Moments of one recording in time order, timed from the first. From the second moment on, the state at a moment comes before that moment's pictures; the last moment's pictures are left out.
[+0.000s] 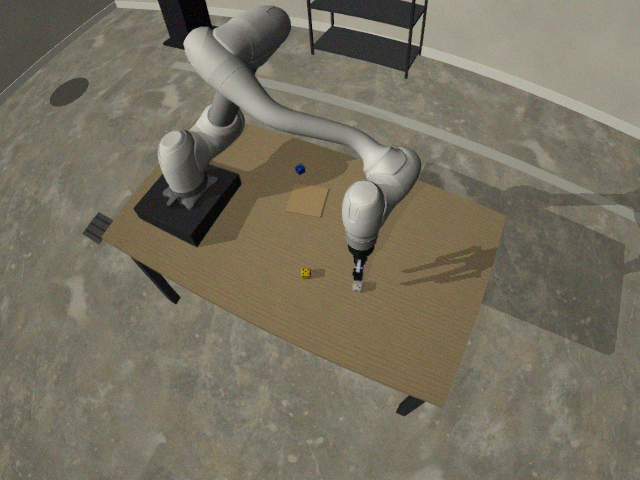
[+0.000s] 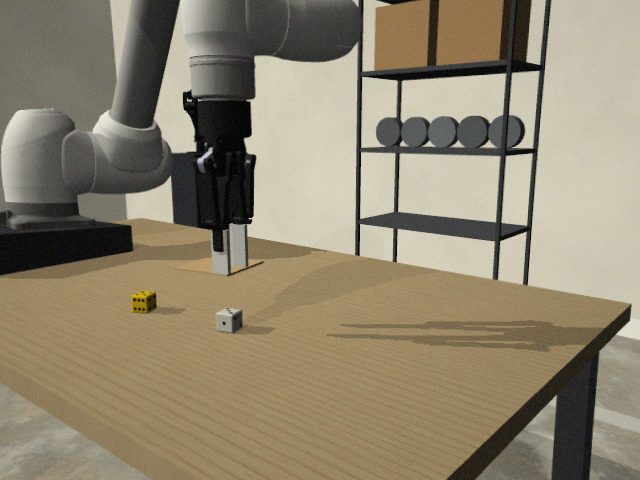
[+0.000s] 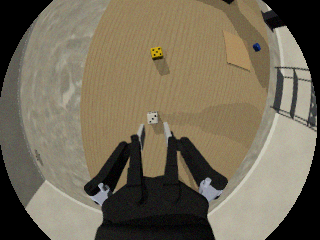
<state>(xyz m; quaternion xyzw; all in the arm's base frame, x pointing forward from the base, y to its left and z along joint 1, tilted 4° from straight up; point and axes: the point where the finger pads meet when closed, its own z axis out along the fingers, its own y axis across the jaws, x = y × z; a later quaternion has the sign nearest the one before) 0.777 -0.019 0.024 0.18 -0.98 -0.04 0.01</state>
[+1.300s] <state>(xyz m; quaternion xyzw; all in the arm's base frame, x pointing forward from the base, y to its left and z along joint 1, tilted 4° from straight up) 0.777 -0.019 0.005 0.18 -0.98 -0.04 0.01</state>
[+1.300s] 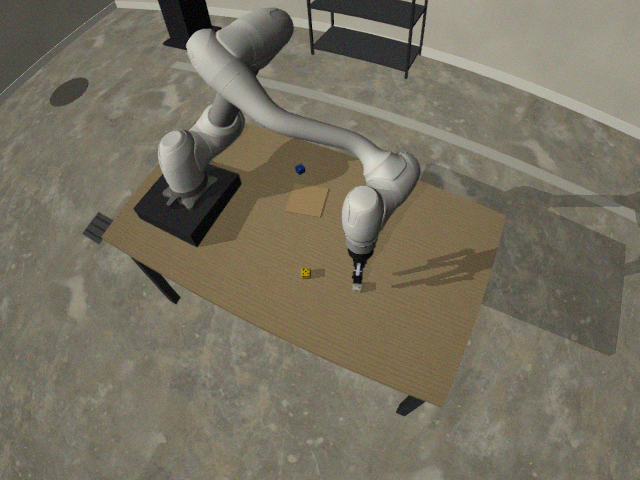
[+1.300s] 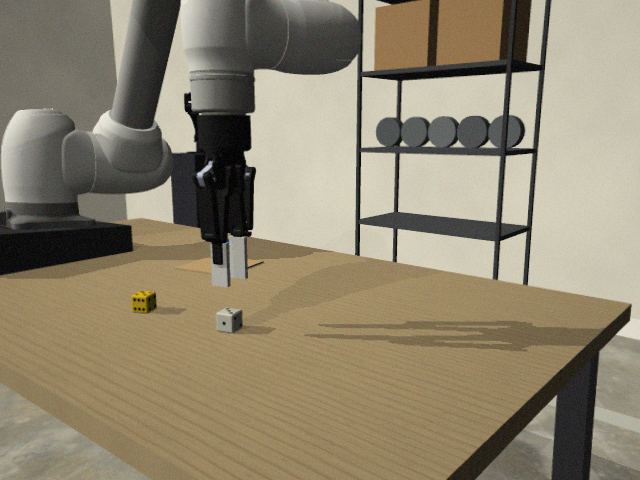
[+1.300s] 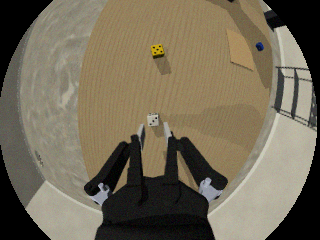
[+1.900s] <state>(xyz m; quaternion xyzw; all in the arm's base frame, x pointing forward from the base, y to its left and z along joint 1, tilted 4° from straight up) 0.776 -0.019 -0.018 0.18 -0.98 -0.04 0.01</state>
